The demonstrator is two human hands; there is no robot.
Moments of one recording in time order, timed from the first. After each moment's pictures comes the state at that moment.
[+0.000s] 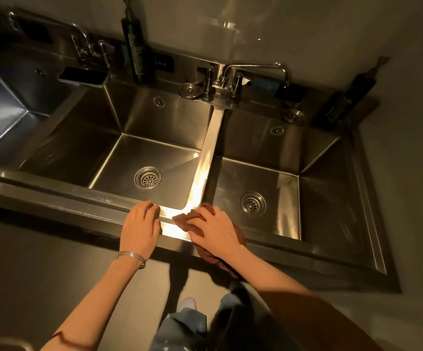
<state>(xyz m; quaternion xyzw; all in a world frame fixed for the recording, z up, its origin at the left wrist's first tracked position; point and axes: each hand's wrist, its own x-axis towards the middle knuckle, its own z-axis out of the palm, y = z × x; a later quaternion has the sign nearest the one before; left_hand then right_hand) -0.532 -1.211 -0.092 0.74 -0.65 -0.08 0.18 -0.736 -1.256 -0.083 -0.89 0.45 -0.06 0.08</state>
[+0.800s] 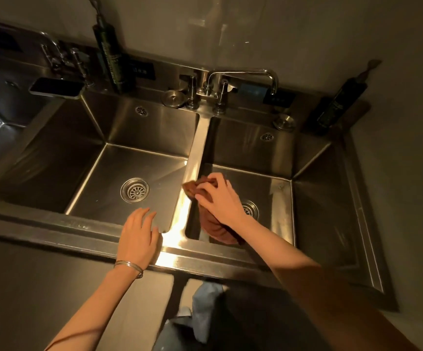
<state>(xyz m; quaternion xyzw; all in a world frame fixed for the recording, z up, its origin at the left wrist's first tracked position) -0.555 -1.260 -0.084 0.75 -0.64 -0.14 0.14 -0.765 -1.373 -0.051 -0.83 0.51 -0.14 0.19</state>
